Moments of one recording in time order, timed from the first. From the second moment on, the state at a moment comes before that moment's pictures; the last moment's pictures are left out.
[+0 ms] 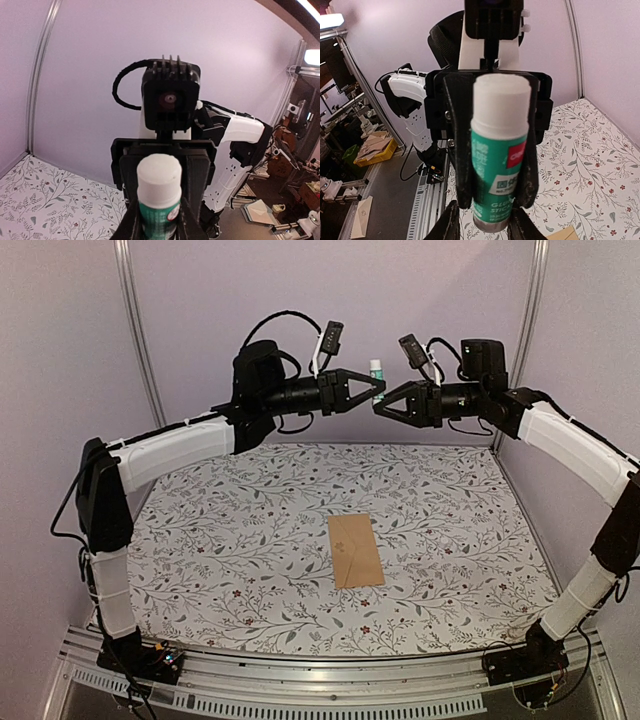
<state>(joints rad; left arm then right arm) -0.74 1.98 1.80 0.43 0.80 -0.53 0.48 1.61 1.58 -0.24 -1.08 0.08</state>
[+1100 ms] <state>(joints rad) -0.80 2.04 2.03 0.24 0.32 -0.55 0.84 1.49 1.51 -0.06 0.29 -0.18</state>
